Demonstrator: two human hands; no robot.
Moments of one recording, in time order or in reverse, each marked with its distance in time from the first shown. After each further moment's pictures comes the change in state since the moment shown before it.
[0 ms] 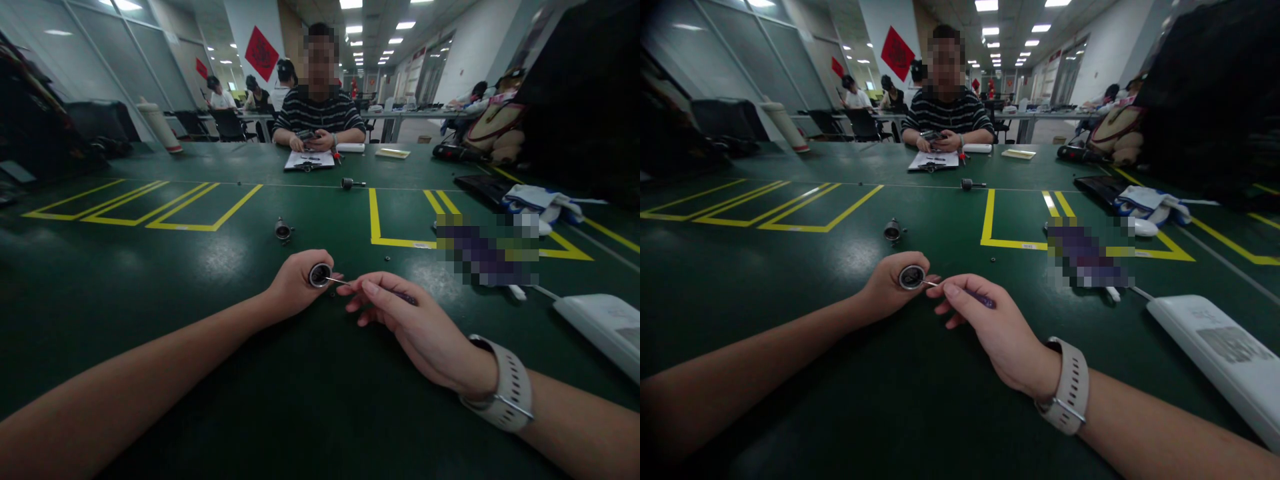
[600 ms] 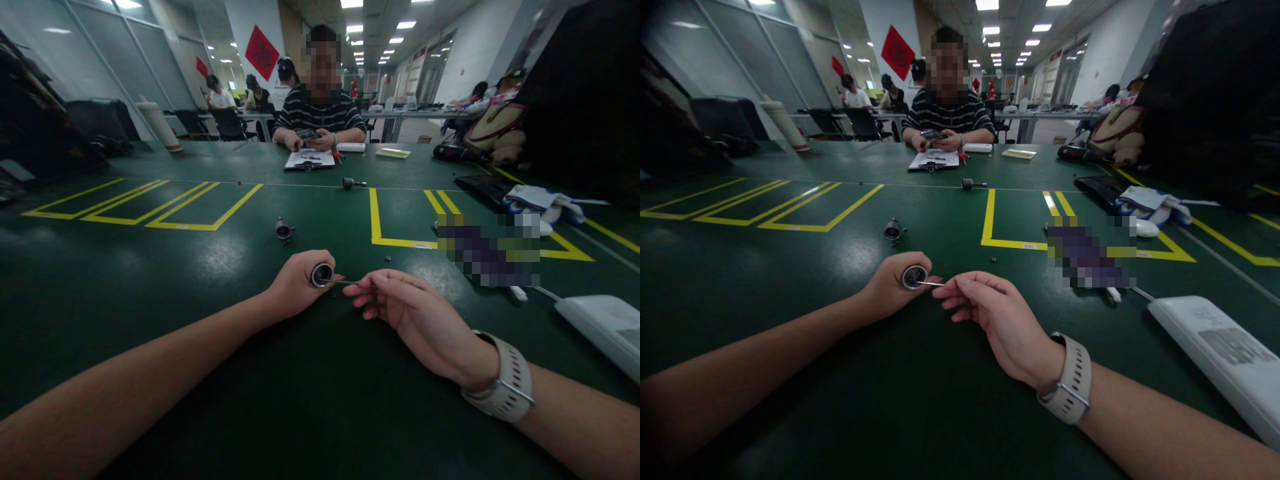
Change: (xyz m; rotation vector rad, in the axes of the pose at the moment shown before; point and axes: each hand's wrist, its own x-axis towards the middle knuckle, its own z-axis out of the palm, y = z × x) left_hand 0.000 -0.004 0.000 0.057 -0.045 -0.025; right_hand 0.004 -0.002 -0.008 0.148 0.008 0.055
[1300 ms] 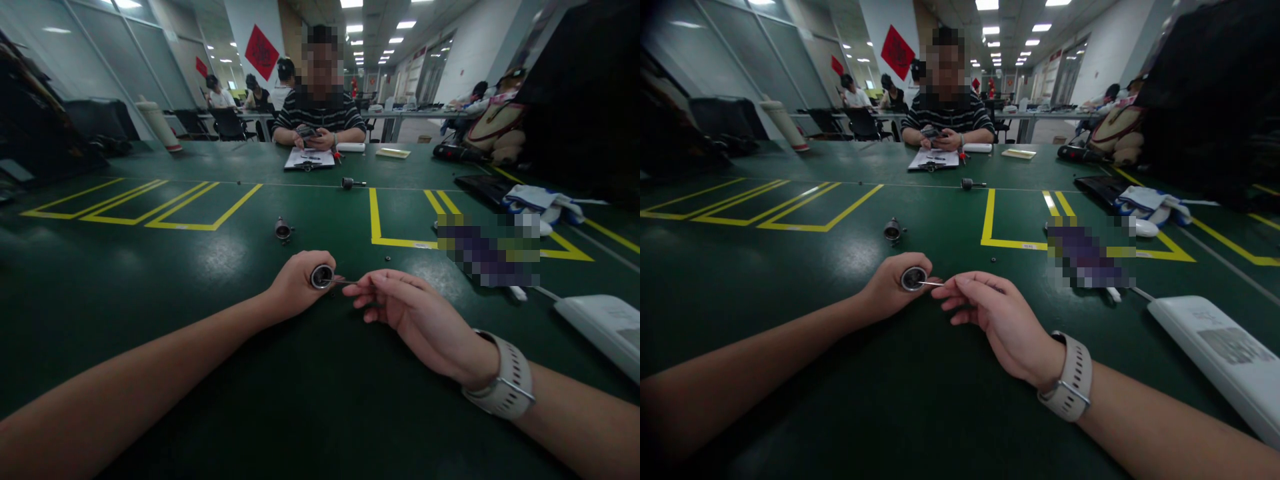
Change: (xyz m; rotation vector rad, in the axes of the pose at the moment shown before) left_hand -0.001 0.002 -0.001 0.049 -0.010 0.030; right_hand -0.001 -0.001 -0.001 0.008 -0.032 0.026
